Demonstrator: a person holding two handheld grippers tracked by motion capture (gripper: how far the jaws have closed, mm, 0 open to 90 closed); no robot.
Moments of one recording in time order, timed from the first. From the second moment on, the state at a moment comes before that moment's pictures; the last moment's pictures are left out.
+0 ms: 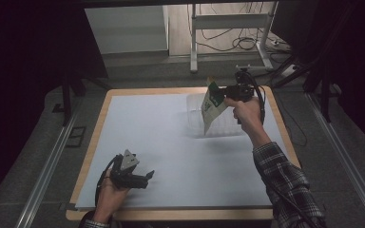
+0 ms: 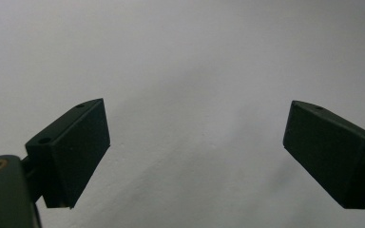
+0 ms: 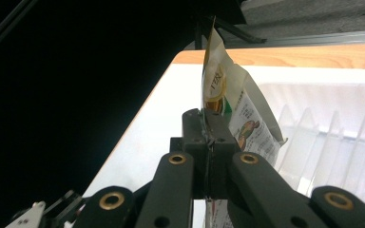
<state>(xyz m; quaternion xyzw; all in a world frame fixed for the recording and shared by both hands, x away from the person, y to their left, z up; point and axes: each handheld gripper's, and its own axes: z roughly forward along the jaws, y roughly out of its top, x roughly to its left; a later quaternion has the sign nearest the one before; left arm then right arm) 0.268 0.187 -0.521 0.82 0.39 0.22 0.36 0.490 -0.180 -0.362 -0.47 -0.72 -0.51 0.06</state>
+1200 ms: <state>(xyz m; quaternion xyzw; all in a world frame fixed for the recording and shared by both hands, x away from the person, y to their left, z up) 0.268 0.188 -0.521 0.81 0.39 0.22 0.38 0.530 -0.159 -0.391 -0.50 -0.72 -0.49 0.01</state>
